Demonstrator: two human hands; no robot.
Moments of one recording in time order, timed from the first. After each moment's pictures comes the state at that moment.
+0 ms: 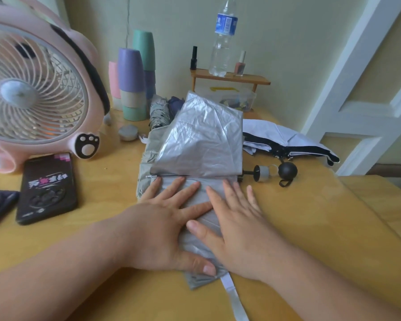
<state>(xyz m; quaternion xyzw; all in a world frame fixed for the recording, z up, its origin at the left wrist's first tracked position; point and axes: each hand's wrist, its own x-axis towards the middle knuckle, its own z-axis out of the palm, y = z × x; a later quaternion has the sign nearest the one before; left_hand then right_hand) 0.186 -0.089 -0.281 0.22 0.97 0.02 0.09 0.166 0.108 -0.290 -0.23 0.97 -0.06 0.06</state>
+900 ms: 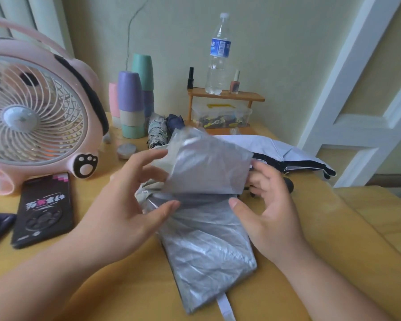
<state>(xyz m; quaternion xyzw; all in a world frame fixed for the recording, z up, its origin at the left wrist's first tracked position) 0.193 -0.116 -0.254 0.13 0.86 0.42 -0.26 0.134 0.137 -0.282 -0.22 0.78 -0.56 -0.19</state>
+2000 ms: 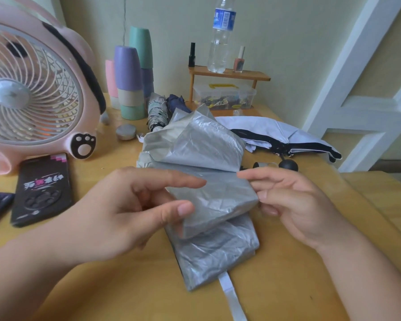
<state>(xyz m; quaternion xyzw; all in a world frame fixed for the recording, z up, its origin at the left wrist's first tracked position) 0.217 -0.110 -0.243 0.26 0.79 0.55 -0.07 0.136 0.171 -0.259 -0.22 0.69 -0.67 0.12</state>
